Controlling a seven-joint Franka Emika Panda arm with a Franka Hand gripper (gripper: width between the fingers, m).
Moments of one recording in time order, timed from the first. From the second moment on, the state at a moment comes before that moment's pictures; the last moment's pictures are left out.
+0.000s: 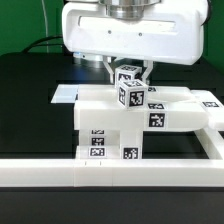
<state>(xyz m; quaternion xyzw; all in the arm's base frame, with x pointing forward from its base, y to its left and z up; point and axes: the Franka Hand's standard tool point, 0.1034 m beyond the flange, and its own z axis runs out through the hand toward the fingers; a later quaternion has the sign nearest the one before) 0.563 0.011 0.102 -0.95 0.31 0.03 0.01</state>
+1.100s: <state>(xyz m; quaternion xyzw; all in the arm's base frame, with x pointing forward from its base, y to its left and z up) 0.564 0.012 0.102 -0.92 0.38 0.04 0.01</state>
